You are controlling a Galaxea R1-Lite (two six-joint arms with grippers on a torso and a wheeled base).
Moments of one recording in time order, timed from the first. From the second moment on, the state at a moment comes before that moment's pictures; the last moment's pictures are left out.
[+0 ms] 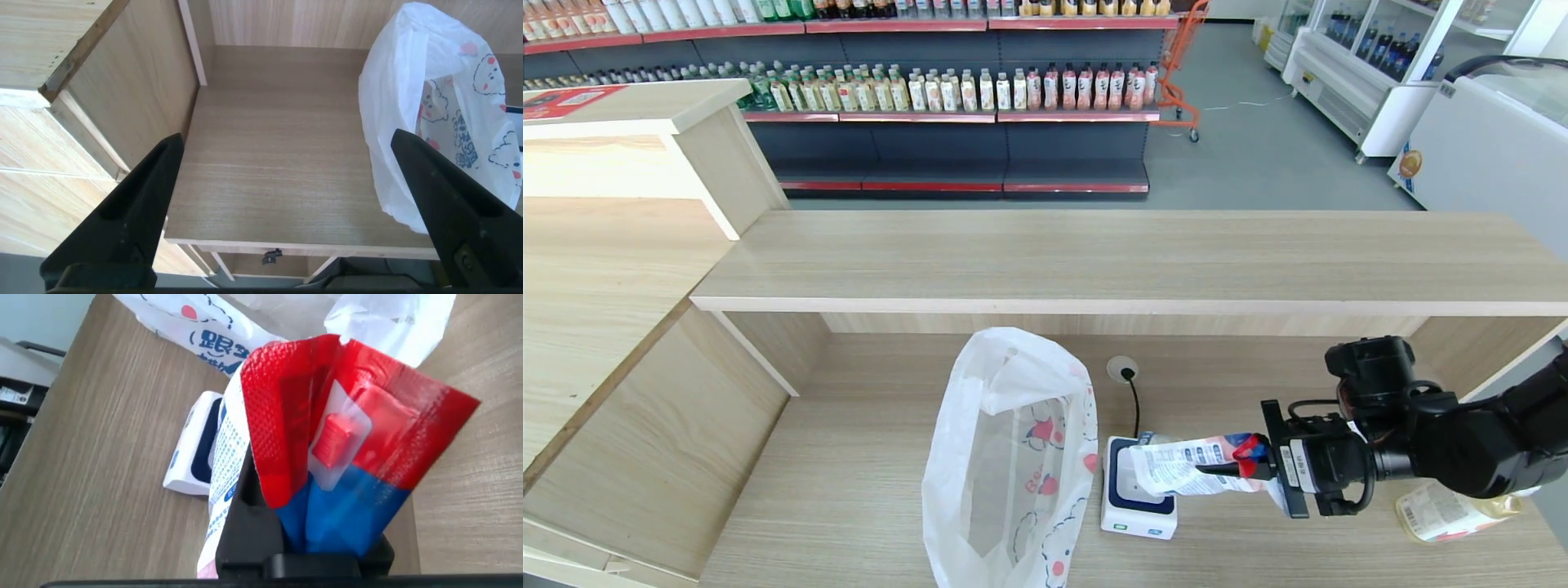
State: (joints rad) left arm 0.00 0.00 0.00 0.00 -0.01 -0.01; right arm 0.17 1.94 -0.68 -0.48 1.00 -1.56
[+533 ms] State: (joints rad) left arm 0.00 0.00 0.00 0.00 -0.01 -0.01; right arm 0.18 2.04 -0.77 -0.48 1.20 -1.64
